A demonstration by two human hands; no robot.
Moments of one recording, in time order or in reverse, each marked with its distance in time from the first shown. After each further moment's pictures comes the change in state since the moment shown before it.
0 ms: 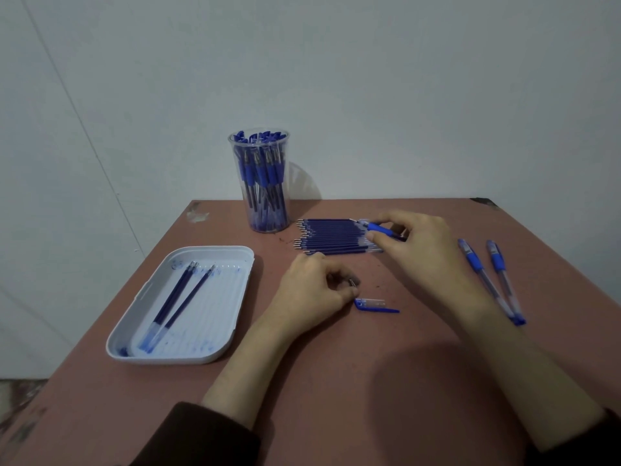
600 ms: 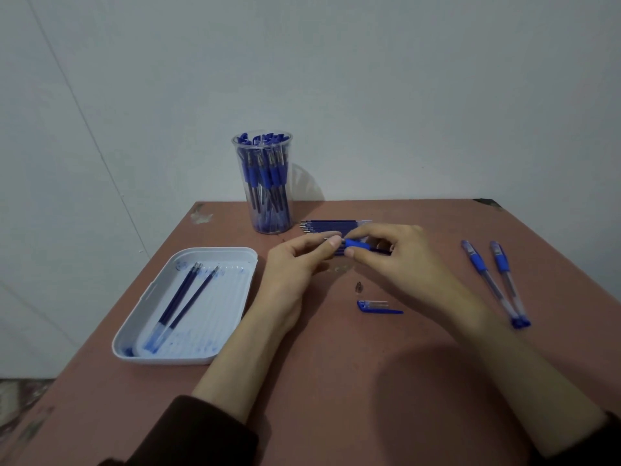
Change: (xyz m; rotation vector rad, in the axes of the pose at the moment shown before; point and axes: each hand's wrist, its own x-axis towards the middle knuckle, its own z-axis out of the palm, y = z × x) left_hand 0.004 -0.002 -0.009 -1.017 0.204 -0.300; right_hand -0.007 -0.010 0.012 0.205 -0.153 -0.116
